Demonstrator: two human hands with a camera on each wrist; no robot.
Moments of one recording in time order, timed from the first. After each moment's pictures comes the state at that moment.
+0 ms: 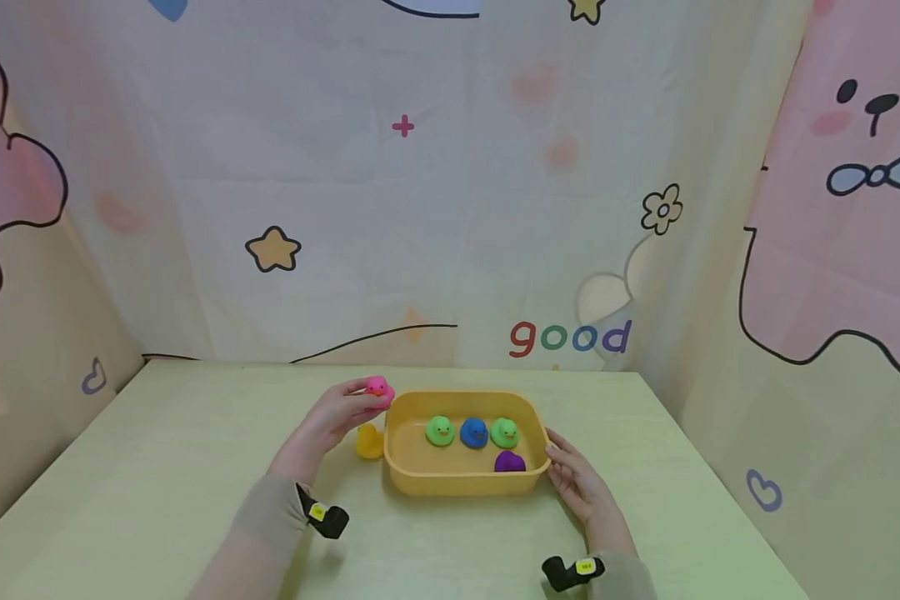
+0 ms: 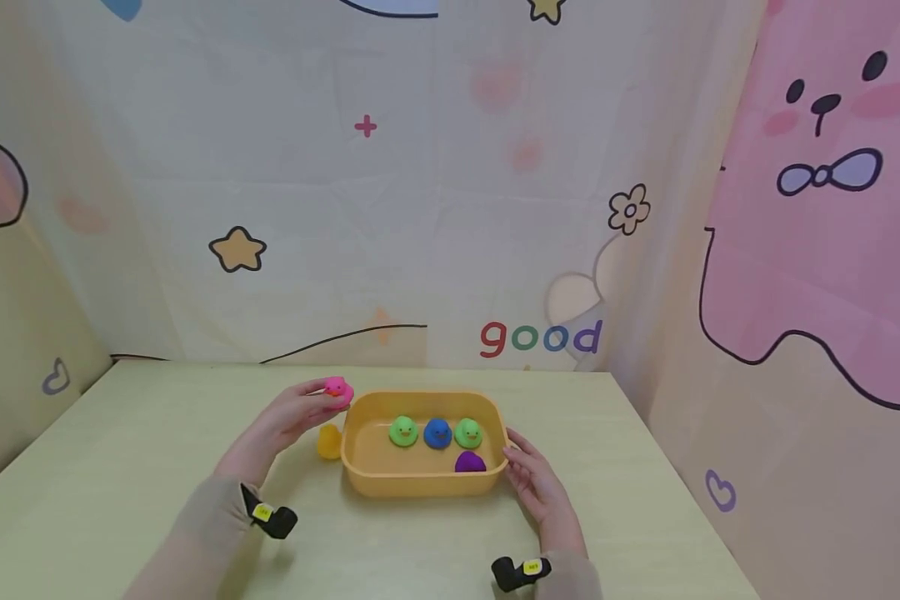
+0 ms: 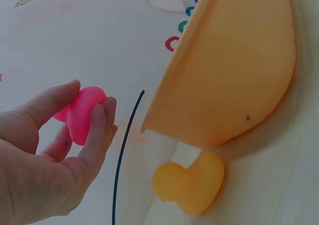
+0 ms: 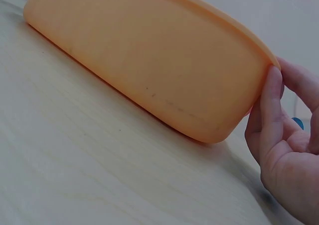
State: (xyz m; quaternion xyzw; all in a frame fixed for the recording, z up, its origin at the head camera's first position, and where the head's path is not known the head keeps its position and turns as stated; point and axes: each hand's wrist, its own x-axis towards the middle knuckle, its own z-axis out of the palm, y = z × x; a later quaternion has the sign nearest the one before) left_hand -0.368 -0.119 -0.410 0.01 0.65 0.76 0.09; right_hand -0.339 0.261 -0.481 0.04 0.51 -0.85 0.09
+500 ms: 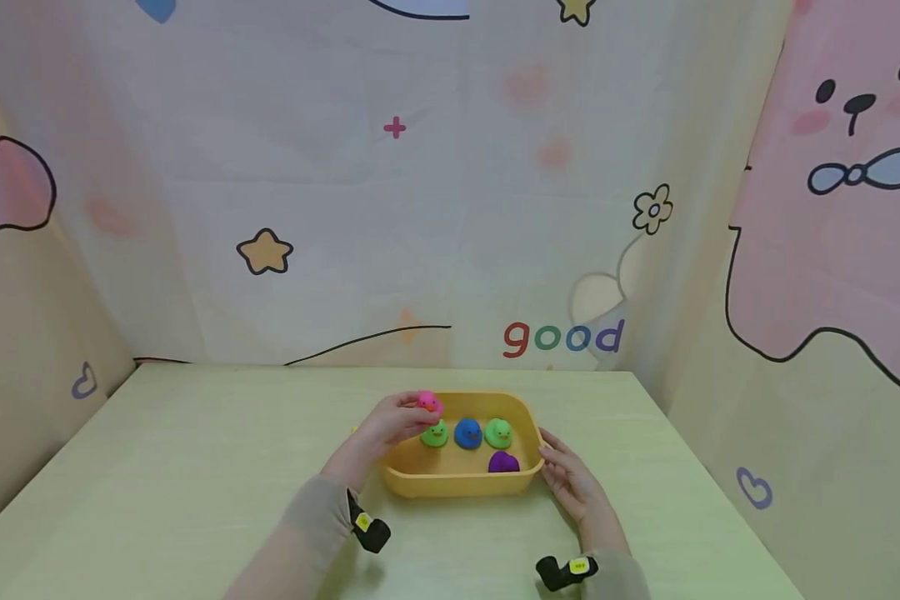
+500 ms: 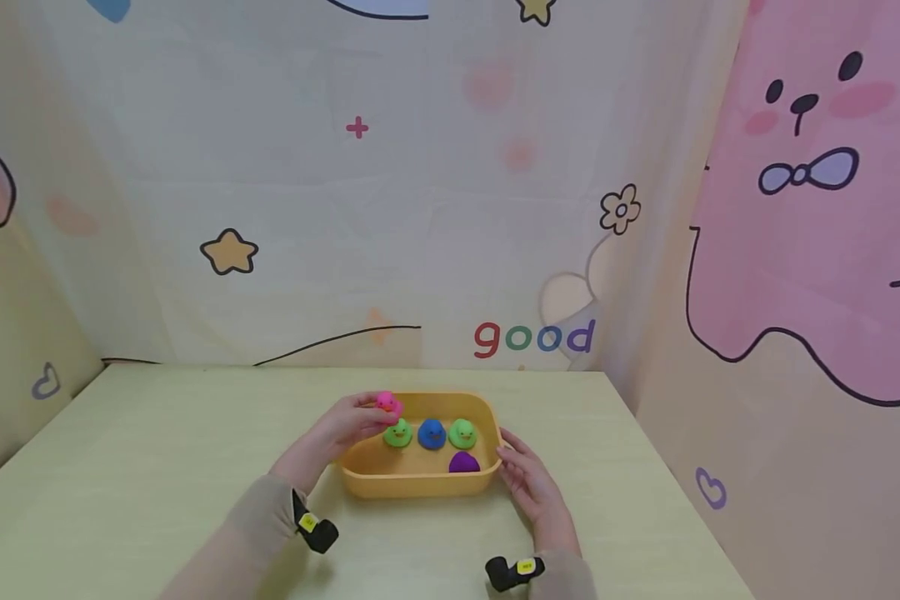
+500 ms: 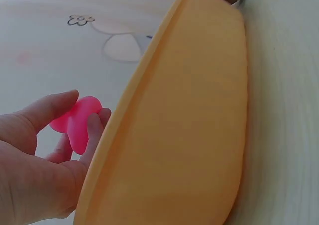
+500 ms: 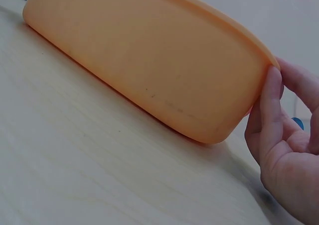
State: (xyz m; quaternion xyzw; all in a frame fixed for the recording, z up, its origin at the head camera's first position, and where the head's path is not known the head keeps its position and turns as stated) left_hand -0.366 -0.038 -0.415 0.02 0.64 0.76 0.12; right_hand -0.339 0.262 -0.479 0.04 0.52 -0.85 0.10
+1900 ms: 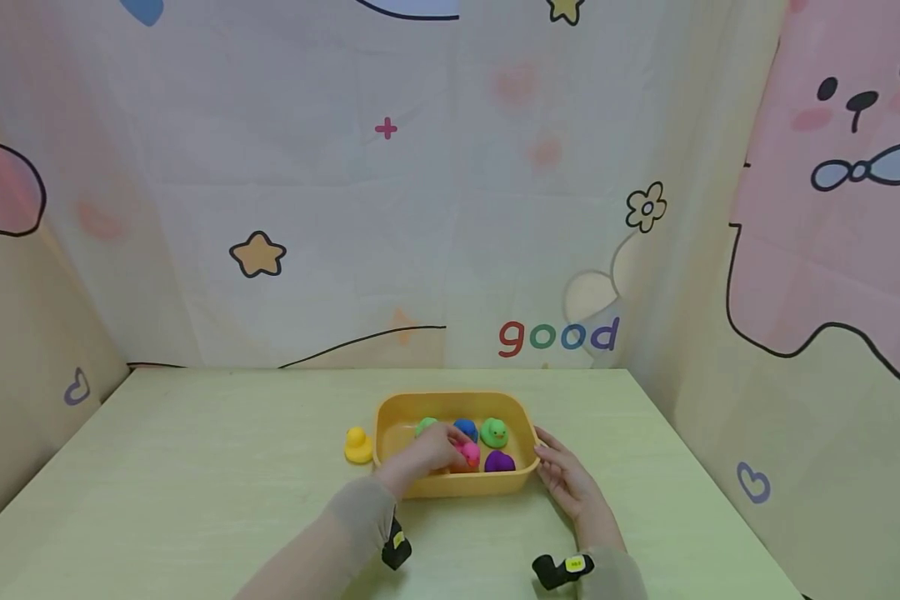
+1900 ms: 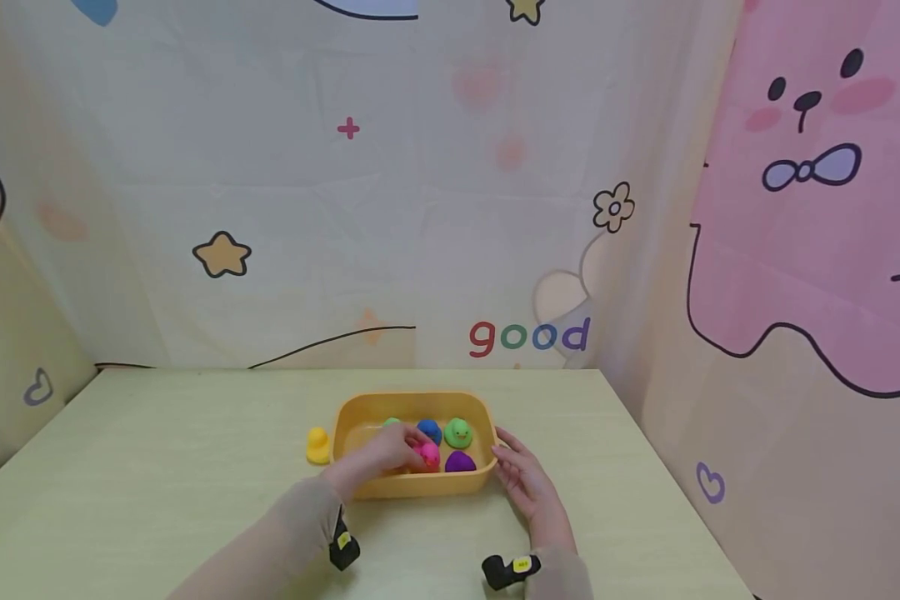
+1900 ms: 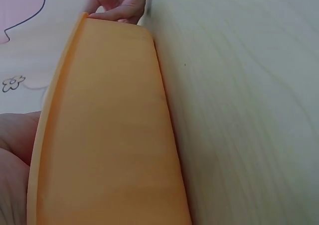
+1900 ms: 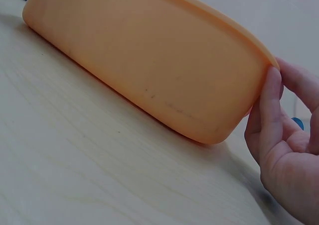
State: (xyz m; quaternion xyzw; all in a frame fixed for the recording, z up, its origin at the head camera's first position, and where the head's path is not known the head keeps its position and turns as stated) left_hand -0.345 0.023 -0.427 0.09 0.85 0.51 0.12; right_hand -0.341 0.263 -0.482 0.03 0.53 -0.84 0.09
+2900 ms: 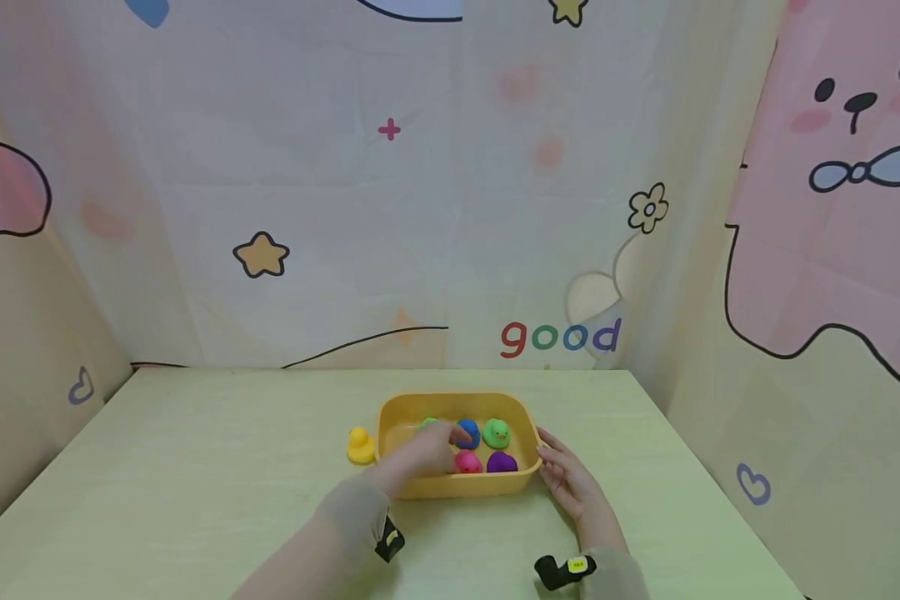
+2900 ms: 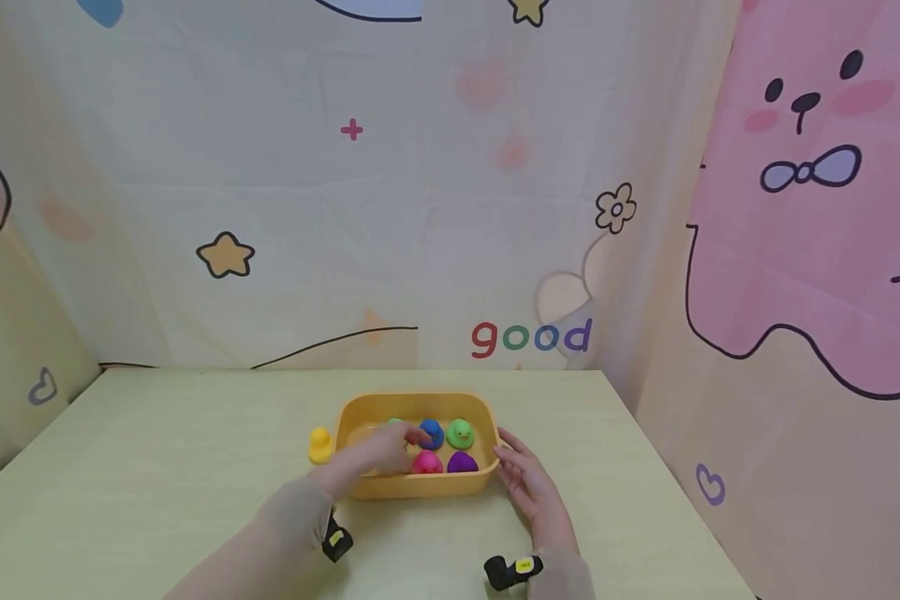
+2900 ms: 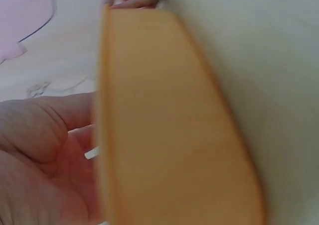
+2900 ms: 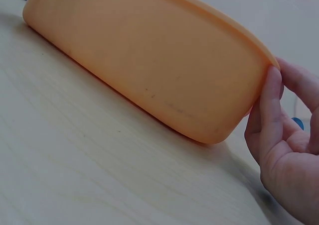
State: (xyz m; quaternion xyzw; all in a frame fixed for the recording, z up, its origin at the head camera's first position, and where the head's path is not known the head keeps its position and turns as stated) left_hand -0.338 0.008 -0.407 0.21 0.90 0.37 0.11; right_hand -0.340 0.262 -0.481 0.03 0.53 -0.84 0.09
